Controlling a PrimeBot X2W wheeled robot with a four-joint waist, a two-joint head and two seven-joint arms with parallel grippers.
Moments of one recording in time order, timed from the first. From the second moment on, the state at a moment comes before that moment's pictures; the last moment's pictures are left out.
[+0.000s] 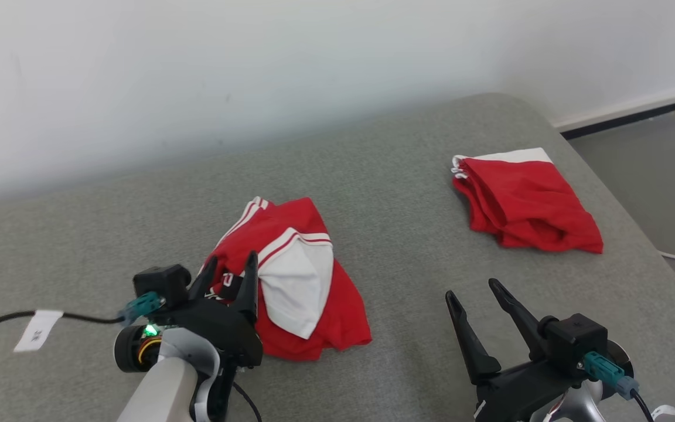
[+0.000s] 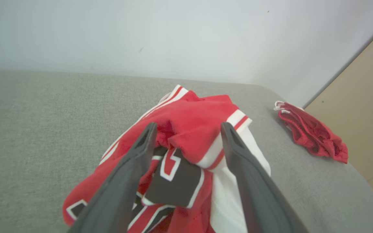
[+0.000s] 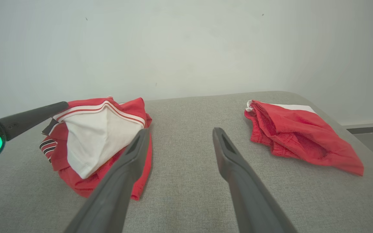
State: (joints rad) left arm -0.48 0.09 -0.33 0.59 -0.58 -0.01 -0.03; right arm -0.03 -0.10 0.18 -0.06 0.18 0.13 0.10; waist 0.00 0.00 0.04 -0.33
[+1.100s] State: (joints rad) left arm 0.21 0.08 0.06 0.05 -0.14 -0.12 -0.26; right arm 0.06 -0.09 0.05 0.16 0.21 0.13 -0.02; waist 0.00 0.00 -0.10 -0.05
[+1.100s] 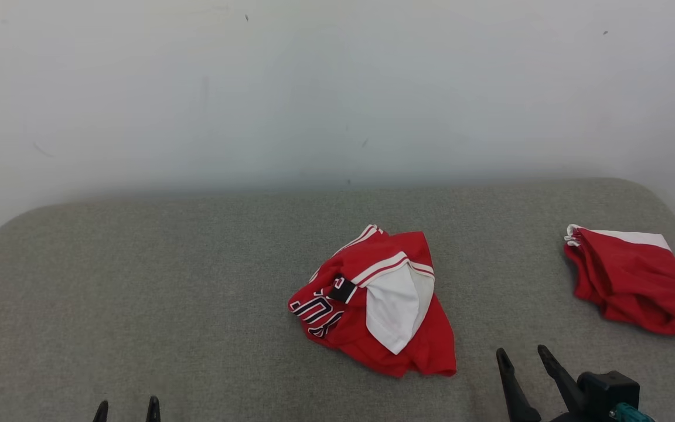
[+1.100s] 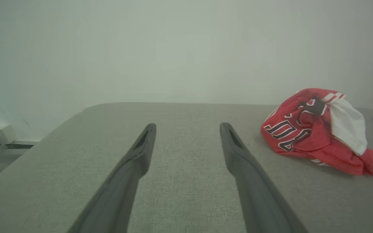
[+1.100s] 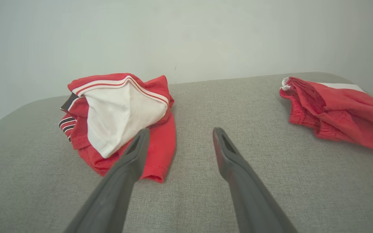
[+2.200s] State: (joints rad) left arm 0.20 0.10 0.02 0.06 -0.19 -0.07 -0.14; right arm 0.09 -0.08 0.02 0.11 0.17 0.13 0.07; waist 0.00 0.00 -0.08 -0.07
